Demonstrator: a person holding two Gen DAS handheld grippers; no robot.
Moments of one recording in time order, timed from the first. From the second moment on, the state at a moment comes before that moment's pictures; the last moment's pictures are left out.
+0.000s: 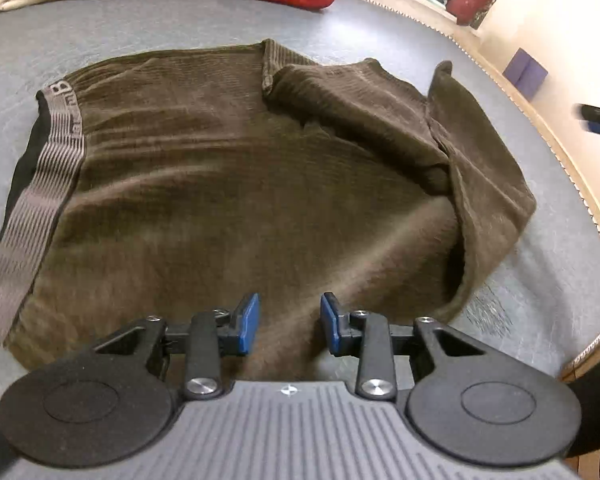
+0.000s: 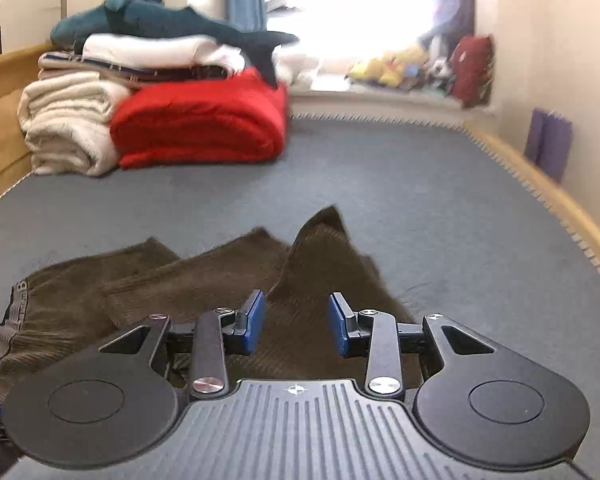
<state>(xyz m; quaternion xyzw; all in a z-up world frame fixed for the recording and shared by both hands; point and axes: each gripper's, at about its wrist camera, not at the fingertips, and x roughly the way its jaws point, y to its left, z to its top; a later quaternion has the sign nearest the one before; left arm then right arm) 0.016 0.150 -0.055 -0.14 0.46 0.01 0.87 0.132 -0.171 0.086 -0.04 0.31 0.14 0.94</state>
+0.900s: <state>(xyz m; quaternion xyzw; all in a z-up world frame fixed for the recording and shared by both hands) 0.017 0.150 -0.082 -0.15 0.45 0.03 0.88 0.232 -0.123 -0.033 -0.06 0.52 0.17 0.84</state>
